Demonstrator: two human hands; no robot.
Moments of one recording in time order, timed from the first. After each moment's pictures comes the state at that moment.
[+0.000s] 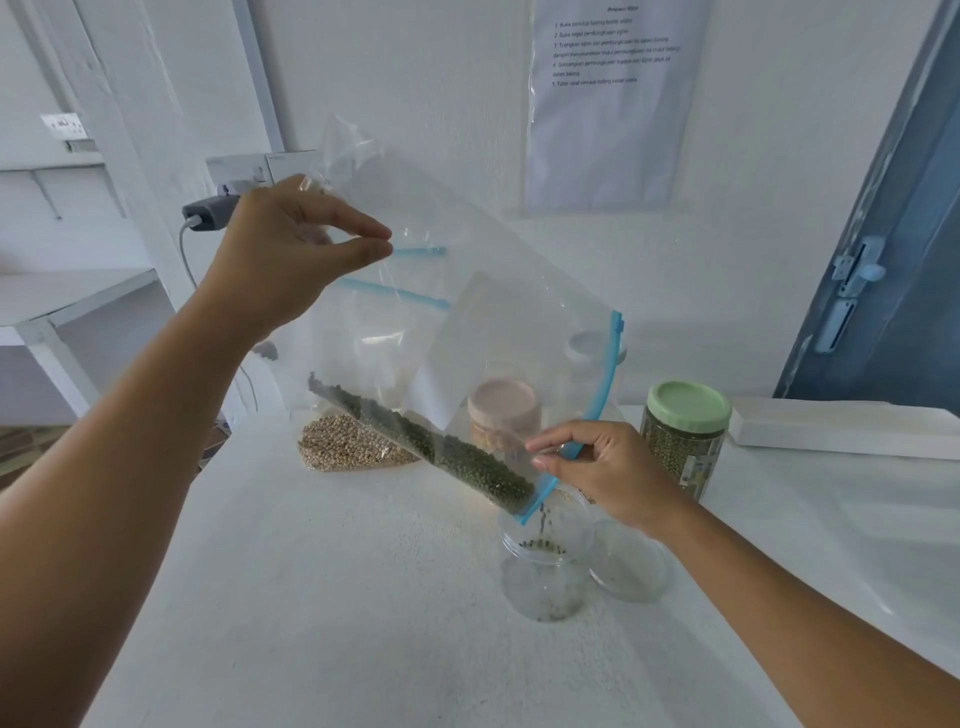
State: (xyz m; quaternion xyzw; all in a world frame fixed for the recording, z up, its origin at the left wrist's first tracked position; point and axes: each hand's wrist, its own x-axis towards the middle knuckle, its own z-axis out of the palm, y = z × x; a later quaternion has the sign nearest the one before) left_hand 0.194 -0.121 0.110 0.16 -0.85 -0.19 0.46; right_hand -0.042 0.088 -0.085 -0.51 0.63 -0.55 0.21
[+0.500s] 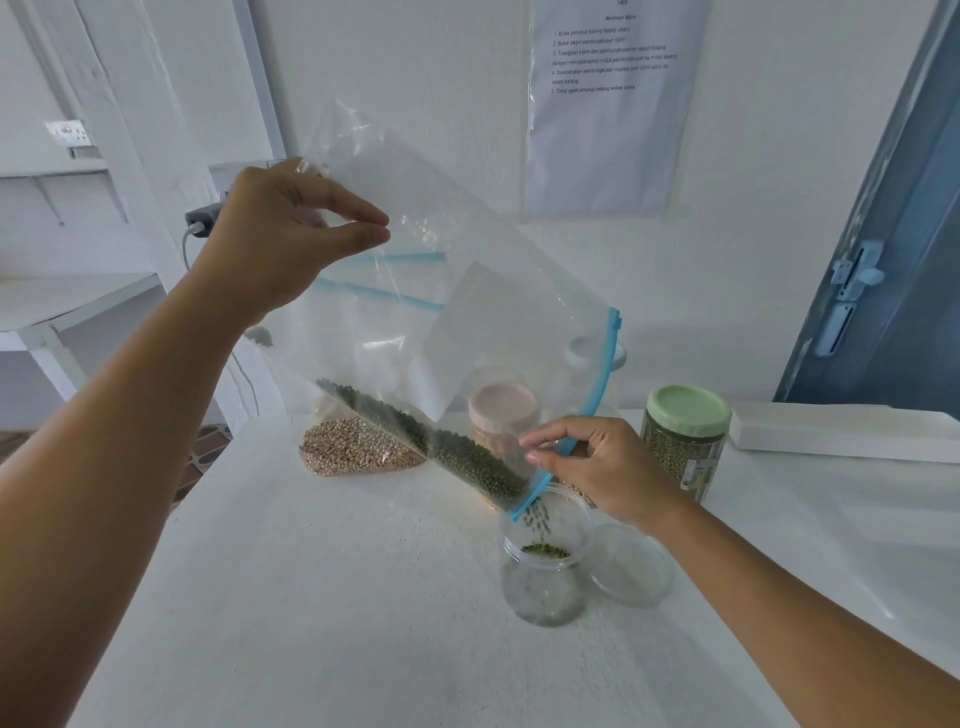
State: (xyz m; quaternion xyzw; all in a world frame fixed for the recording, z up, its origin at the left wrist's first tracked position) left_hand 0.193 -0.124 0.125 0.15 -0.85 -0.19 0.46; right_hand -0.037 0.084 -0.074 -0.51 0.62 -0.55 0.21
